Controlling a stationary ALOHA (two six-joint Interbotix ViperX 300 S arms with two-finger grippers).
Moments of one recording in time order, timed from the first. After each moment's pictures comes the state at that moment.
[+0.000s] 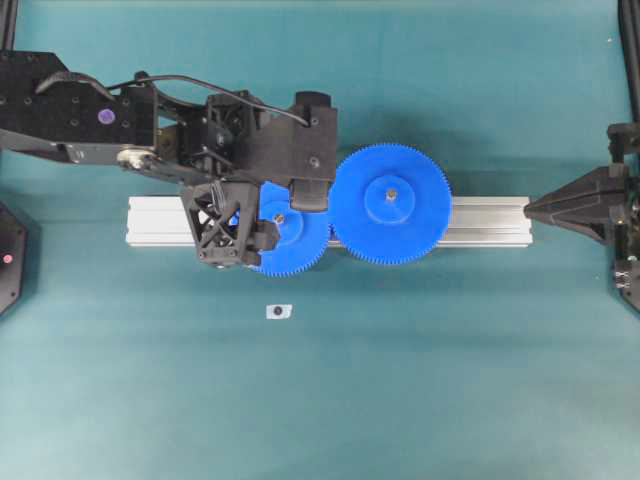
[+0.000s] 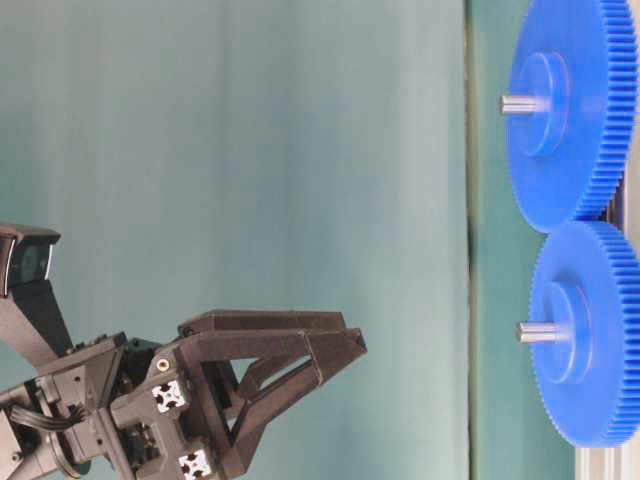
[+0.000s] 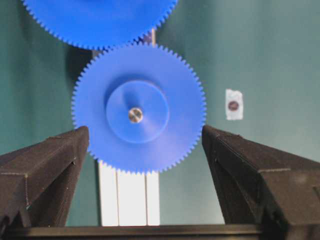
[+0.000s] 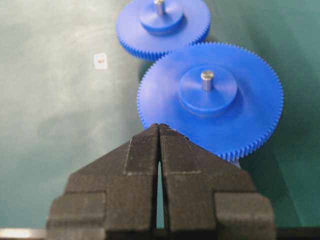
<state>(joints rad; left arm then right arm) 0.06 -0.07 0.23 0.02 0.92 0.09 -0.07 -1.06 1.26 0.04 0.18 0.14</state>
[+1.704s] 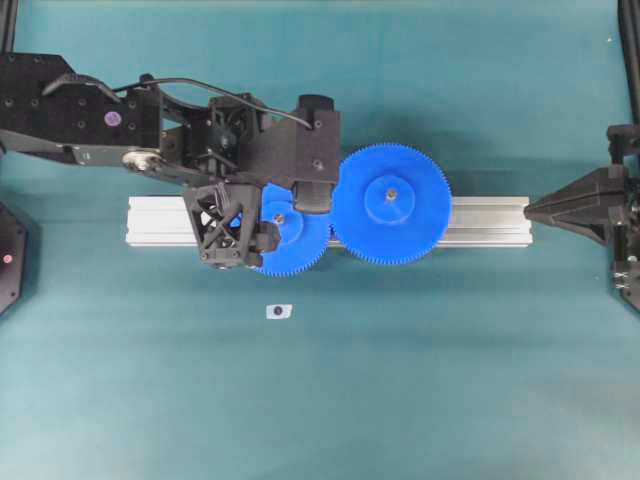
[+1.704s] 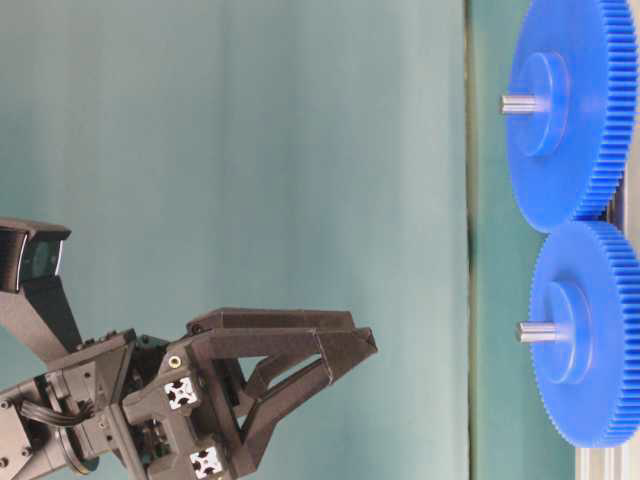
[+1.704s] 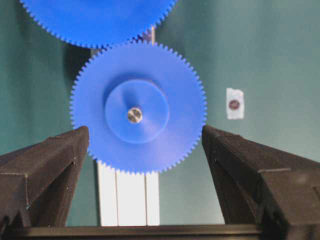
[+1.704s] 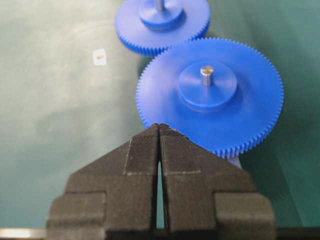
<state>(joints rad) 0.06 -0.06 0.23 0.02 0.92 0.09 -0.07 -1.06 1.27 0.04 0.18 0.14</state>
